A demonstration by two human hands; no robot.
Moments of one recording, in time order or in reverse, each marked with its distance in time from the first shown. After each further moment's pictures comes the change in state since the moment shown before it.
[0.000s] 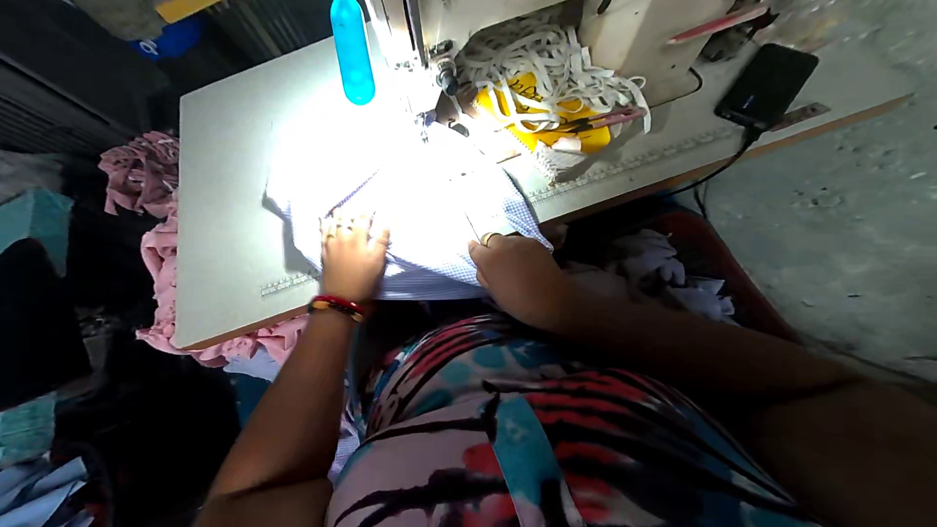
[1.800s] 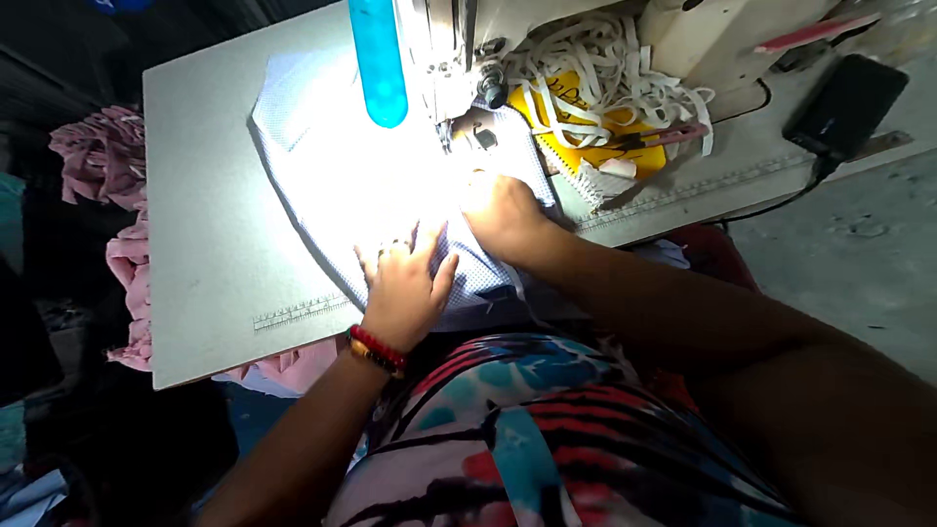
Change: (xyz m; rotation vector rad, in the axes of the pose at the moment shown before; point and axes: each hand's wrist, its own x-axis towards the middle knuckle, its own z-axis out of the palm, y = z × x) left_hand 0.004 0.051 -0.006 -0.059 -0.089 0.123; right_hand 0.134 0.028 0.011 -0.123 0.140 0.036
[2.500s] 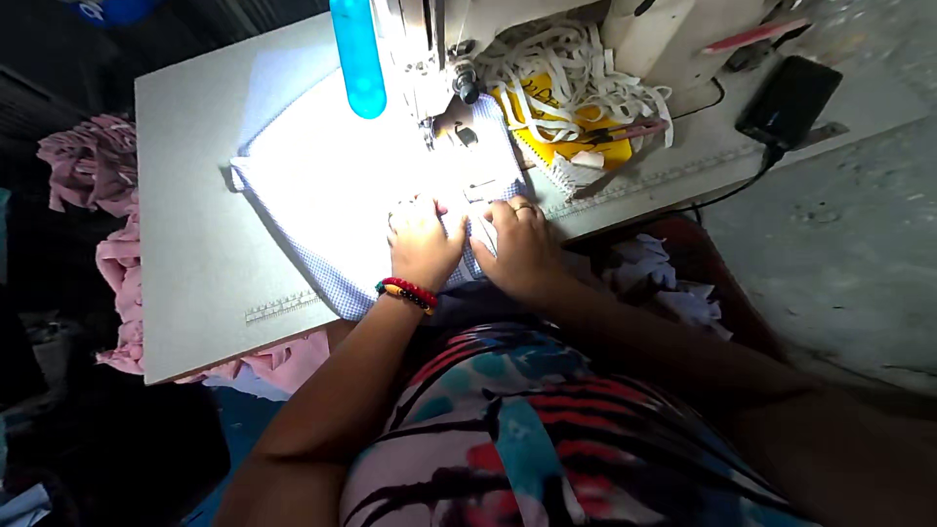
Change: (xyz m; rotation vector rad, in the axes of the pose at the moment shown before) left_hand 0.044 0.038 0.017 -0.217 0.028 -0.173; right_hand -0.082 -0.001 -0.001 0.317 0.117 0.309
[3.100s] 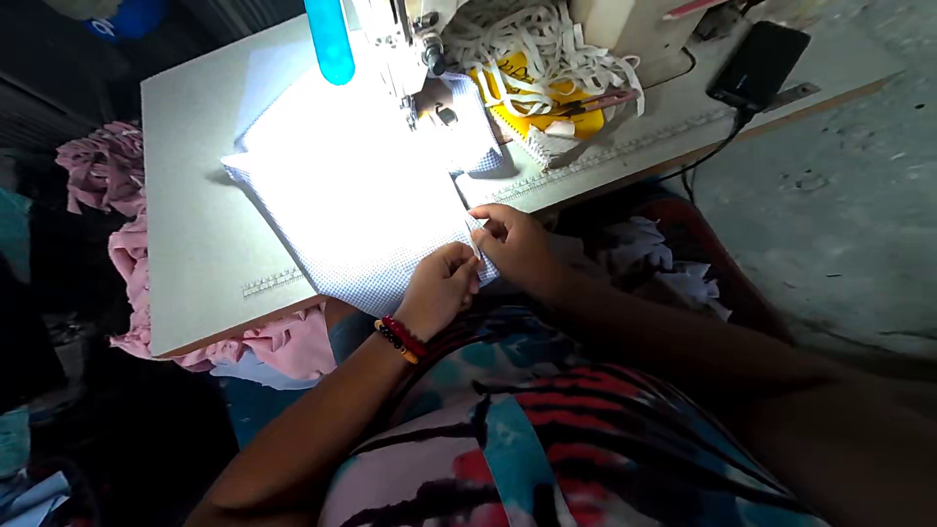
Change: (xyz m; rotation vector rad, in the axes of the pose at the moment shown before) left_hand -0.097 0.024 -0.012 -0.663 -0.422 -0.034; right_hand -0.042 0.016 -0.008 0.648 -0.101 0.103
